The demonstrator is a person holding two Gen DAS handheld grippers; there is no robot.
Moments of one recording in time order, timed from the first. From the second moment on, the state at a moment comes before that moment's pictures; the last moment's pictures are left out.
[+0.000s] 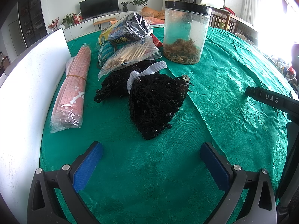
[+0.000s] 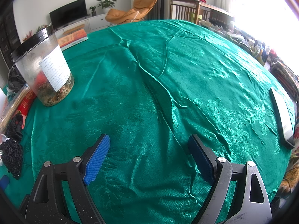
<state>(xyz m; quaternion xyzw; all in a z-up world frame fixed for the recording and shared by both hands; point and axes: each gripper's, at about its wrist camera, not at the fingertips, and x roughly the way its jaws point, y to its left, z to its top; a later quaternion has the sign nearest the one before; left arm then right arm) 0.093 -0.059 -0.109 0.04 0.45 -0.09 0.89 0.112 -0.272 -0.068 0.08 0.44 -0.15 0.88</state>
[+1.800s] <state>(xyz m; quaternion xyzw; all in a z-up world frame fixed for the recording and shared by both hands) 0.030 -0.017 -0.077 -0.01 0.47 -0.15 0.87 0.112 -0.273 -0.067 0.08 0.44 -0.15 0.88</state>
